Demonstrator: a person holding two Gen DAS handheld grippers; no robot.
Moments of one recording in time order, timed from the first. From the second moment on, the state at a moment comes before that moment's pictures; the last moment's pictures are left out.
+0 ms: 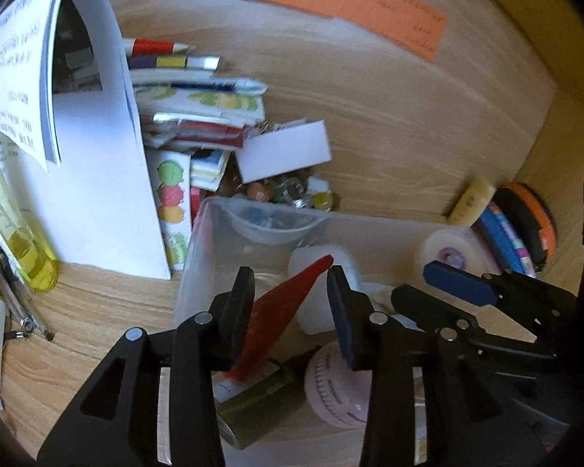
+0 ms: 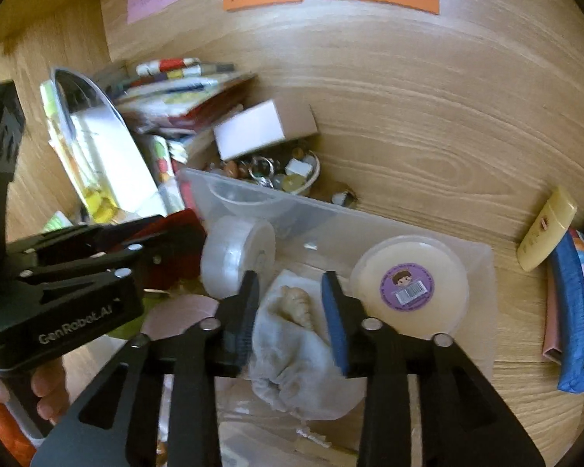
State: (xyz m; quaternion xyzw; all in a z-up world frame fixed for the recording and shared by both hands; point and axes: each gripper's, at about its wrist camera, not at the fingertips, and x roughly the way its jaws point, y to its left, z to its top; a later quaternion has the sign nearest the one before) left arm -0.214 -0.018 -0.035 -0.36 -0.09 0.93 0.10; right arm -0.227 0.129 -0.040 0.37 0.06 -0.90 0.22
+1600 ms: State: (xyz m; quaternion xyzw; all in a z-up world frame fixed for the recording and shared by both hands) left arm -0.073 -0.005 -0.028 -0.33 -0.01 0.94 0.02; right arm -0.076 0.230 -0.011 0.27 0.10 -0.95 0.13
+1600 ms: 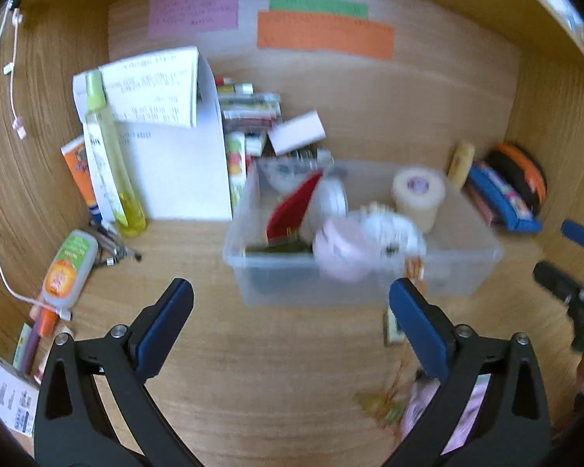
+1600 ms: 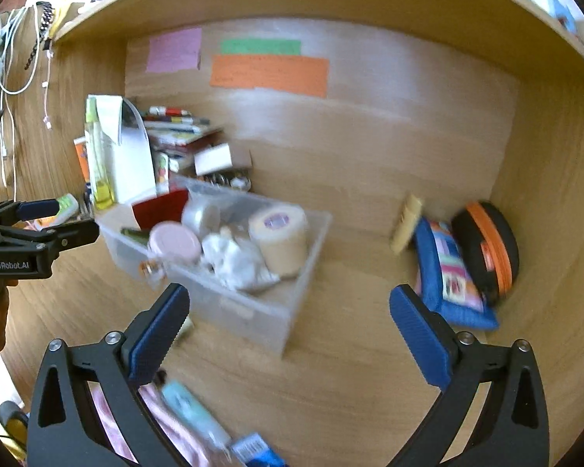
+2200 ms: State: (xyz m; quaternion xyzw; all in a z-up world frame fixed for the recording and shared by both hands) left arm -0.028 0.002 -0.089 -0.43 0.02 0.90 0.09; right arm -0.037 0.288 -0.066 0.36 0.06 -0.92 0.11
